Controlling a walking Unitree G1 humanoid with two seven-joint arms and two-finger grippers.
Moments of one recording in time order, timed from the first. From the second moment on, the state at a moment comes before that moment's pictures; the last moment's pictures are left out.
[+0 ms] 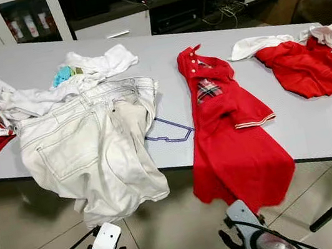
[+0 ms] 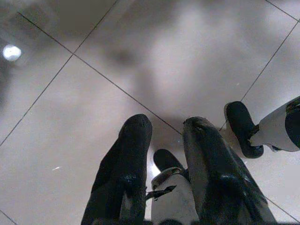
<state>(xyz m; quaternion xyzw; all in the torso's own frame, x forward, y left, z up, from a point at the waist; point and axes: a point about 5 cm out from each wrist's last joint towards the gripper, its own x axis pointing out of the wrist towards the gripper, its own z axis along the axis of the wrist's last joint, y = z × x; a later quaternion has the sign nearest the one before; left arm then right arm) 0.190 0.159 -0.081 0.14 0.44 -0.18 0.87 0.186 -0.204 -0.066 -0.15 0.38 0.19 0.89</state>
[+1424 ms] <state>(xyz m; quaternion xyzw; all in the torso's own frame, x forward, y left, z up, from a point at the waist) 0.188 0.156 -0.082 0.14 0.44 -0.19 0.87 0.186 -0.204 -0.065 -0.17 0.36 0.20 0.89</state>
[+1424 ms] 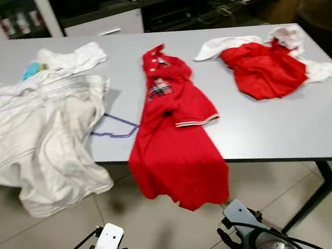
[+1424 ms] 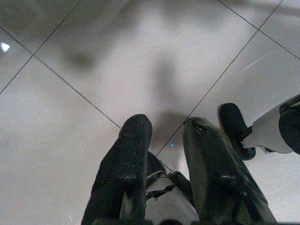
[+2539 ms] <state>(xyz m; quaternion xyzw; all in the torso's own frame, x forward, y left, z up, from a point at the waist) 0.191 0.159 -0.081 0.15 0.44 -0.19 0.87 0.193 -0.184 0.037 -0.09 0.23 0.47 0.85</state>
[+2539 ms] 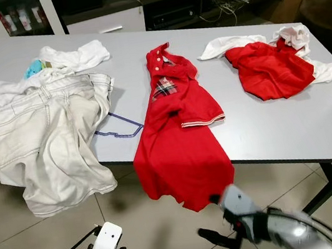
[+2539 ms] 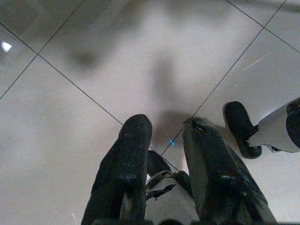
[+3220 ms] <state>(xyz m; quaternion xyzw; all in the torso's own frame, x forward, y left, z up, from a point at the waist) 0.190 0.160 -0.081 0.15 0.44 -0.19 0.87 0.278 -0.171 0.076 -0.03 0.12 0.27 0.95</state>
